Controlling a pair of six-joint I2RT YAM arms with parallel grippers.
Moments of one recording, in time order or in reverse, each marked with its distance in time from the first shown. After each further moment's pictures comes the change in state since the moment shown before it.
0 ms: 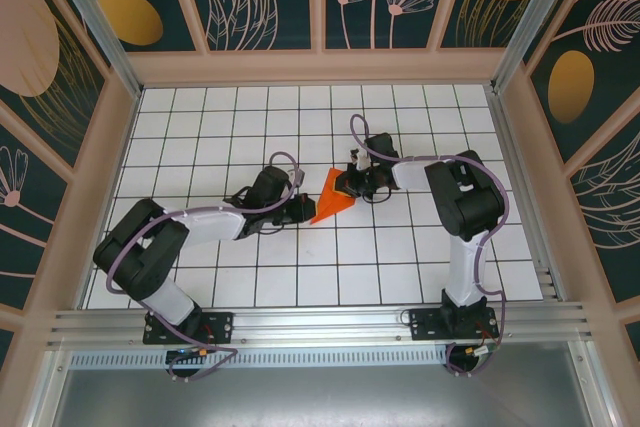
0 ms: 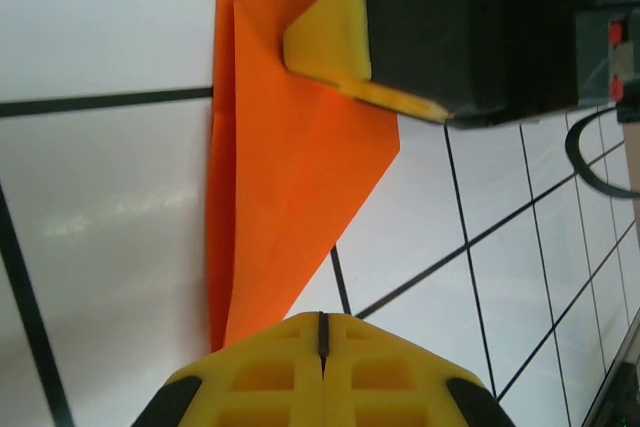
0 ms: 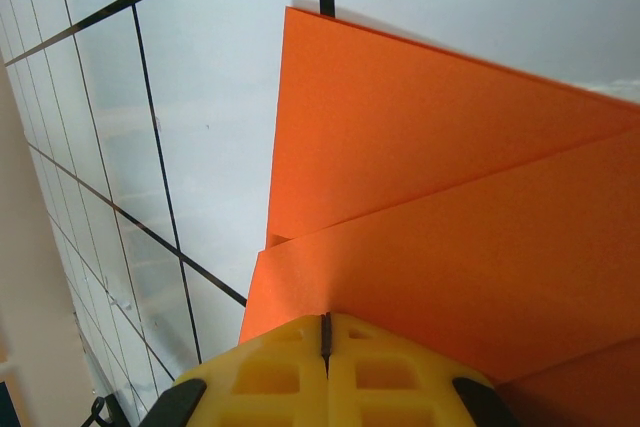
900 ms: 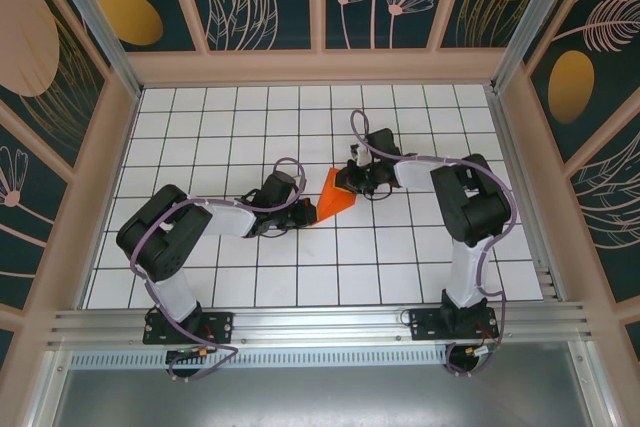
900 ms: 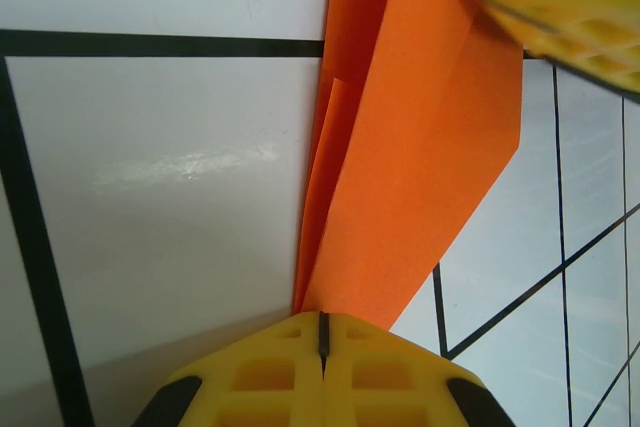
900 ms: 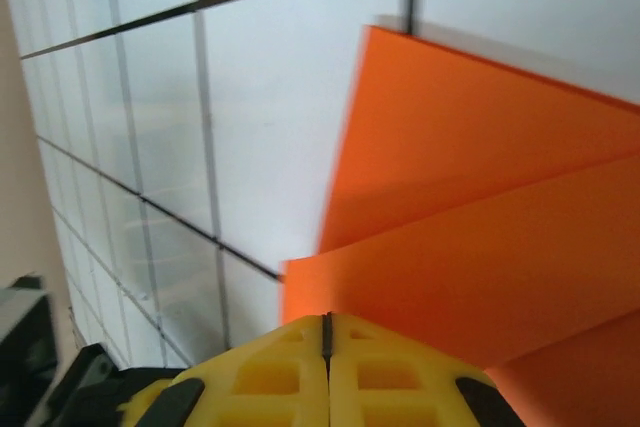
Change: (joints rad) left arm -0.002 0.142 0.017 0.022 -0.021 -0.033; right arm 0.016 -0.082 0.009 -0.035 0.014 -0.028
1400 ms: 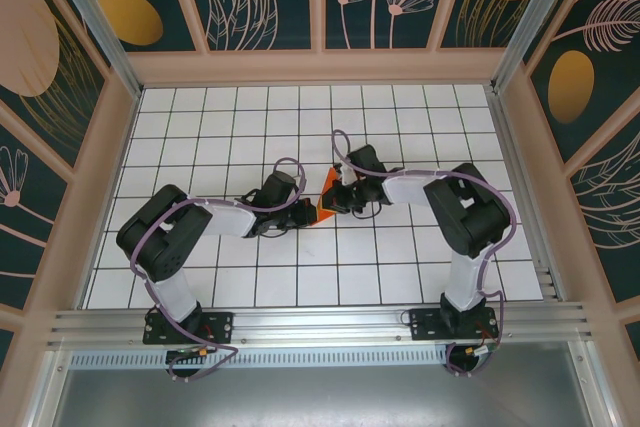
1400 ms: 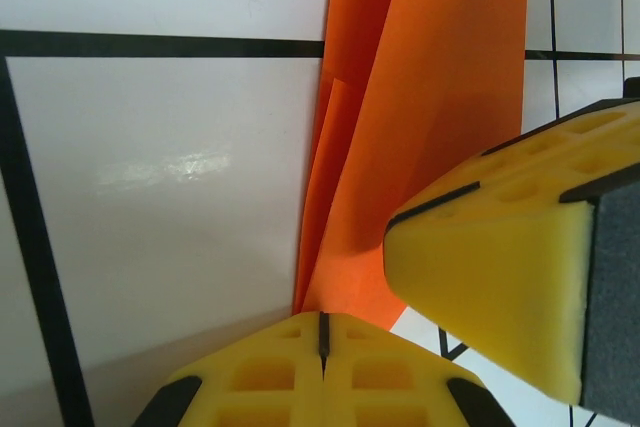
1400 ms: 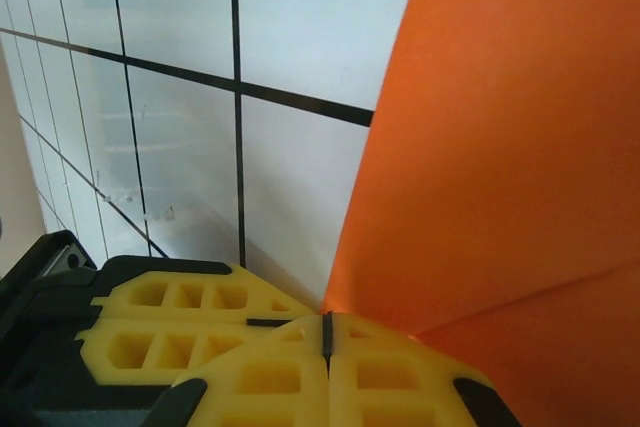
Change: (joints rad) left arm -0.001 0.000 0.000 -0.001 -0.004 0.000; right arm 0.139 -0.041 -0.097 0.019 0.013 0.027
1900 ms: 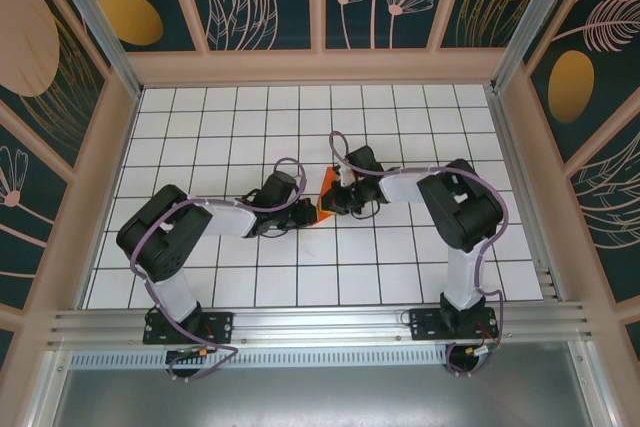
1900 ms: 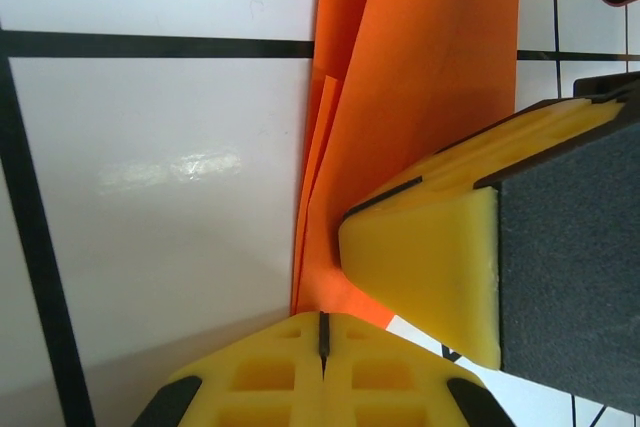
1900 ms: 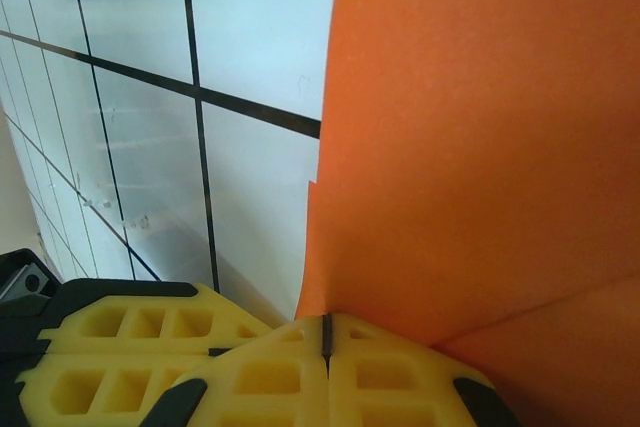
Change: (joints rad) left arm -0.003 0.000 0.003 -0.010 -0.008 0.000; right arm -0.008 0.059 0.030 -0.012 -0.017 -0.007
